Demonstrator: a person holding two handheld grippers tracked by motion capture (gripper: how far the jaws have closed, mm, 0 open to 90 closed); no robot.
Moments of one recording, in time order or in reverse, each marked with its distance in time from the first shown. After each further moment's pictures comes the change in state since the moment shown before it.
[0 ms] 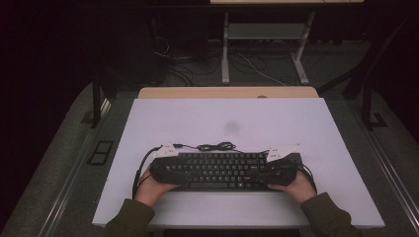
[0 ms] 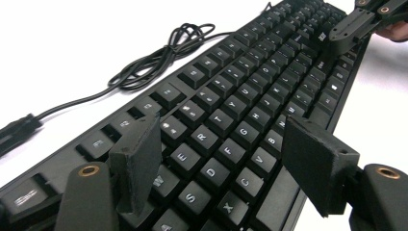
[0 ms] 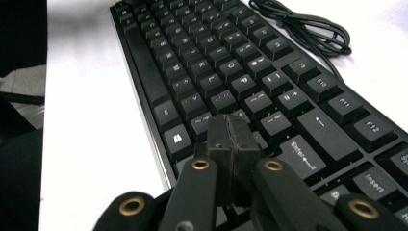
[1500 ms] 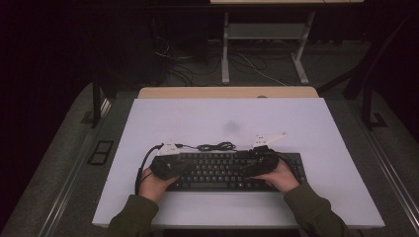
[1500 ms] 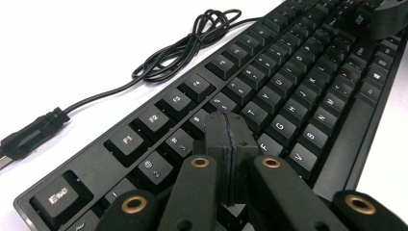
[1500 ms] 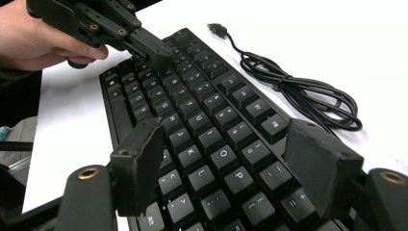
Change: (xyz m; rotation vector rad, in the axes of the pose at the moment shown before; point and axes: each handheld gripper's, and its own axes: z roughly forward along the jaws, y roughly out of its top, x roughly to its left) left arm 0.009 0.001 0.011 0.053 0.062 0.032; right arm -0.009 0.035 0.037 -0.118 0.015 0.088
